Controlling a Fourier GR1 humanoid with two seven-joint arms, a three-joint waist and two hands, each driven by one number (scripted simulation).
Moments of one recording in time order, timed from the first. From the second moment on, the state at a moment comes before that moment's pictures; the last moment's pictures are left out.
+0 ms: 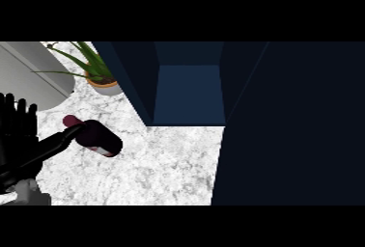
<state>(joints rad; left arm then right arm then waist) -0.04 0.07 0.20 -1.80 0.16 0.41 0.16 -0.11 -0.05 0.16 -2.48 -0.07 0.02 0.62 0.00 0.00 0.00</state>
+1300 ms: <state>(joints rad) -0.07 0.03 0.30 -1.05 0.32 0.12 -0.41 -0.12 -0.03 0.15 -2.46 -0.06 0.04 0.59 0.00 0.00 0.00</state>
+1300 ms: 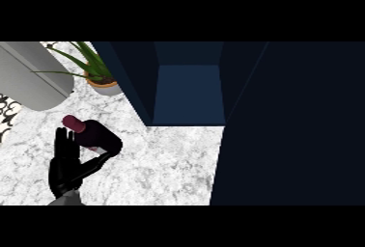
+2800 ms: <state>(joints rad) -0.42 0.11 0.40 -0.33 0.42 -0.14 -0.84 -0.12 -0.03 0.14 -2.47 -0.07 0.07 0.62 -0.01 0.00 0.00</state>
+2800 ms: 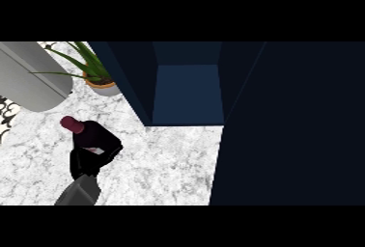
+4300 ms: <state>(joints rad) -0.35 0.11 0.26 -0.48 0.40 -0.37 -0.75 -0.07 -0.04 0.10 -2.46 -0.10 0.11 0.58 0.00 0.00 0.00</state>
